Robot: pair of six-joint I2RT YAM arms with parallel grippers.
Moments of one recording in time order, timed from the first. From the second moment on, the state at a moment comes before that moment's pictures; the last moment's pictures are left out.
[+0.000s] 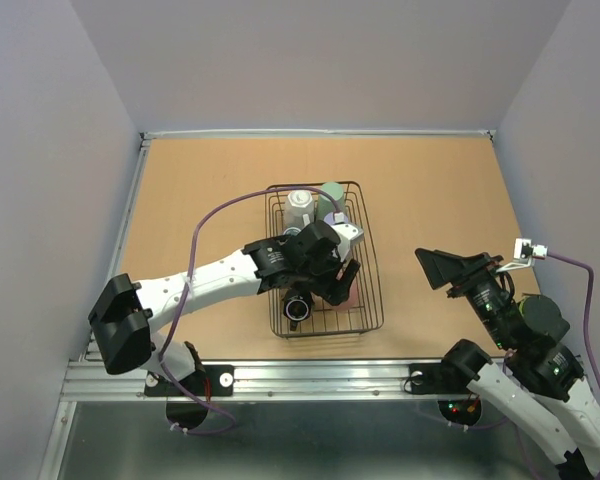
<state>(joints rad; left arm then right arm) -1.06 1.42 1.13 -0.53 0.07 -0.35 0.71 0.15 0.64 -0.36 0.31 0.81</state>
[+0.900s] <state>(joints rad) -1.20 1.59 1.29 -0.70 -0.17 -0.35 0.71 0.16 0.64 -0.38 0.32 0.80</state>
